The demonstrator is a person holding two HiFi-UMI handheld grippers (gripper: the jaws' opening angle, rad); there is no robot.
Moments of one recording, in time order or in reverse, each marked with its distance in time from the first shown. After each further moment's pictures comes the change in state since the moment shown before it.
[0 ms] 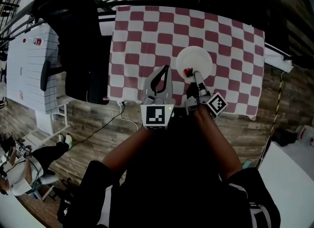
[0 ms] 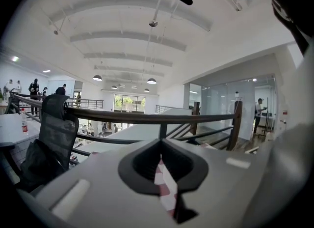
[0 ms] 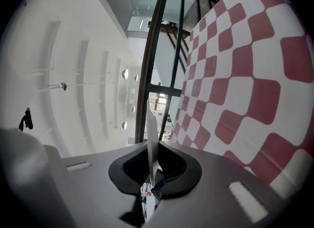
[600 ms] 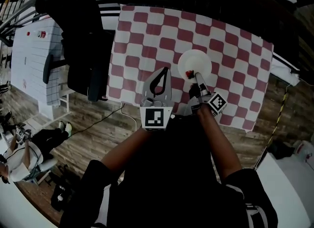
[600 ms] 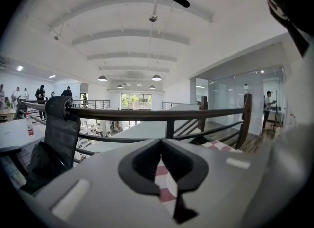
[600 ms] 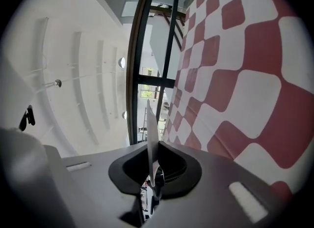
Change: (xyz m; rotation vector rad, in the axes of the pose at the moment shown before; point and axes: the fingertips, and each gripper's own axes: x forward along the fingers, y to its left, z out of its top) left arm 0.049 0.005 -0.008 0.028 0.050 0.091; right arm 0.052 -0.064 0.028 -0.007 0.162 0.014
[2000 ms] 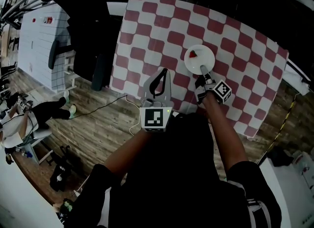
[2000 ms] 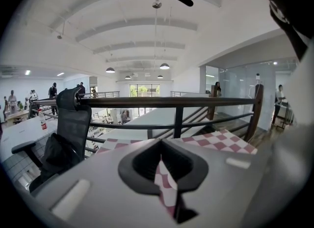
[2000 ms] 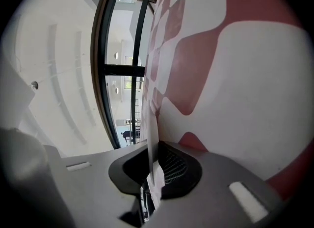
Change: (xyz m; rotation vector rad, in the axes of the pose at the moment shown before) left arm 0.002 0.015 -0.041 -0.012 0.131 0.113; right arm 0.057 -0.081 -0.002 0.153 0.135 -0.076
